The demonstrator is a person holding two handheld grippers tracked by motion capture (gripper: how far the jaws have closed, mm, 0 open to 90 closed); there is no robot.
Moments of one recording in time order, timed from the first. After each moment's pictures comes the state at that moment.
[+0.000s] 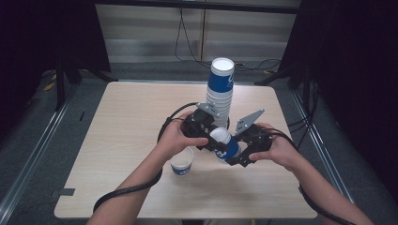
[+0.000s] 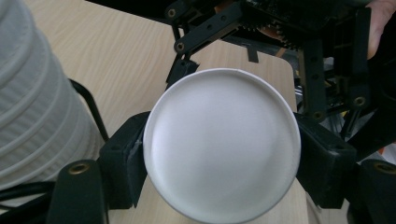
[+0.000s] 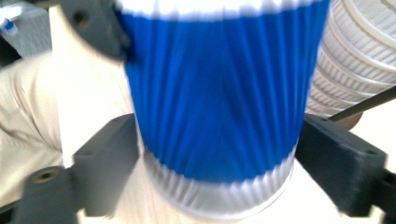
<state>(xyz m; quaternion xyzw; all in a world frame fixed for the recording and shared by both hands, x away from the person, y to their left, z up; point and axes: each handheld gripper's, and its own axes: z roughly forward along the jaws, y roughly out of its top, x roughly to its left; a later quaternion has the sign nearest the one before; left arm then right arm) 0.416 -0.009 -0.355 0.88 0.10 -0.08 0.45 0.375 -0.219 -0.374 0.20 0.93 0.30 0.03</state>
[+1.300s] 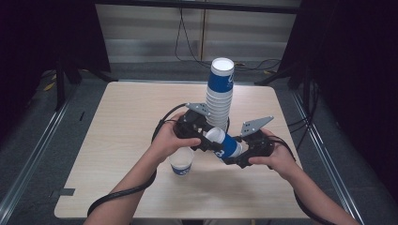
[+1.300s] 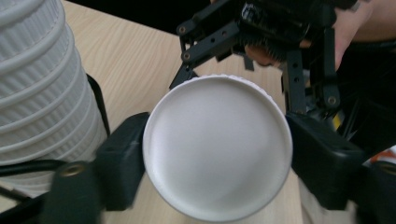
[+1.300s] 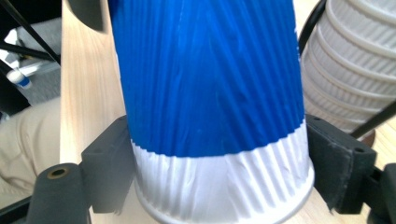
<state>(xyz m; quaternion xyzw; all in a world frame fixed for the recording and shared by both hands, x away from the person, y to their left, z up) 0.415 0.007 -0.357 0.88 0.10 -0.08 0.45 0.369 -0.228 -0.393 0.21 0.89 0.39 0.04</state>
